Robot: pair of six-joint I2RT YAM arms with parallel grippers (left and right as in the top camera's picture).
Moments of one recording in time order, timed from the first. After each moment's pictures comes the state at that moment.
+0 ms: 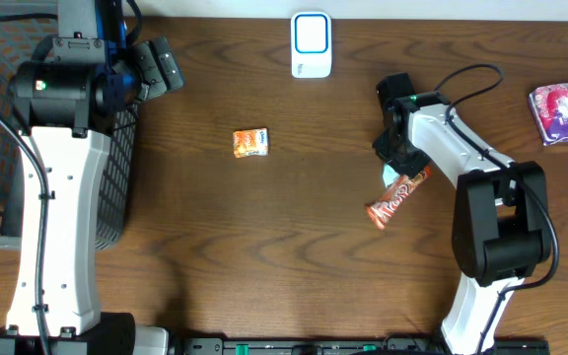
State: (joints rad) left arm -0.06 1.59 1.90 -1.21 -0.11 -0.39; right arm 0.22 2.03 1.41 -0.90 0.18 1.04
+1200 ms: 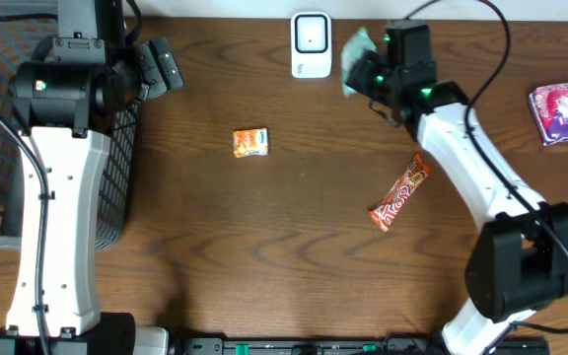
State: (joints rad) left arm -0.06 1.59 1.90 -1.21 -0.11 -0.39; right arm 0.29 1.86 1.49 -0.28 -0.13 0.71
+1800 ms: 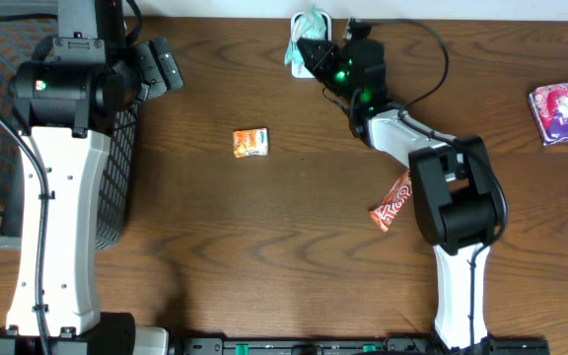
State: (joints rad) left arm -0.06 1.59 1.90 -1.21 -0.11 -0.39; right arm 0.31 2.29 1.49 0.59 -0.36 1.12
